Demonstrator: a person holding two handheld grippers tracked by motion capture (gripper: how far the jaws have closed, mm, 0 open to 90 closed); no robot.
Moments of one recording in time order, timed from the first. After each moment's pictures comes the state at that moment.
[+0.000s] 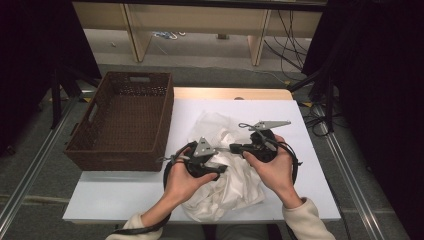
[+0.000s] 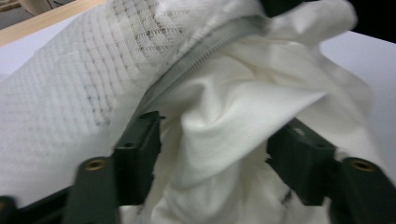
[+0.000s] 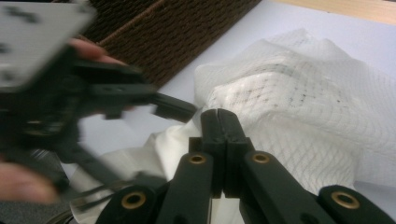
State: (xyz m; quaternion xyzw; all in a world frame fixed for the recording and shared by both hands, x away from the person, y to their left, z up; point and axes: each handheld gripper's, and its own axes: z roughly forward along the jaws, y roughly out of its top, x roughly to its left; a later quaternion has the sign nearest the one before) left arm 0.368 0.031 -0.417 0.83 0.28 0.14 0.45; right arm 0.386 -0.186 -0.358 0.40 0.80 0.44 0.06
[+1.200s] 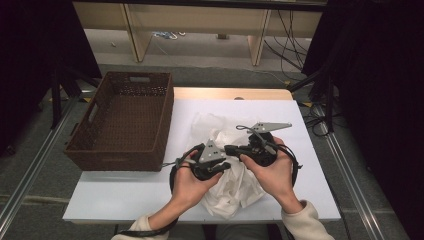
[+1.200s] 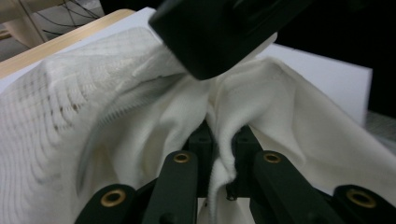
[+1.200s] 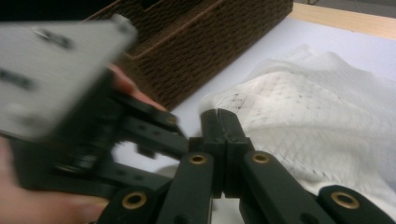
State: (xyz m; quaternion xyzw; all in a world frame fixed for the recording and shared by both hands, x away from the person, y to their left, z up) left arm 0.370 -0.001 -0.417 0.83 0.26 0.15 0.48; right arm 0.370 -0.176 -0.346 0.37 0.80 0.47 0.04
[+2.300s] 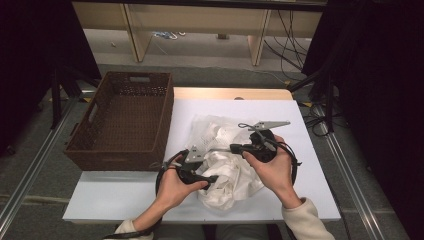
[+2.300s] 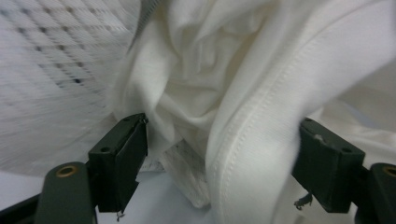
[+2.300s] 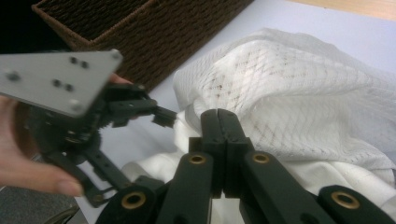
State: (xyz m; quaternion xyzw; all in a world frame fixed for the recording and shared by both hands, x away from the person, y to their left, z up) left arm 0.382 0.041 -0.464 0.85 0.31 0.11 0.41; right arm 0.388 -0.185 -0.360 0.40 0.81 0.43 0.07
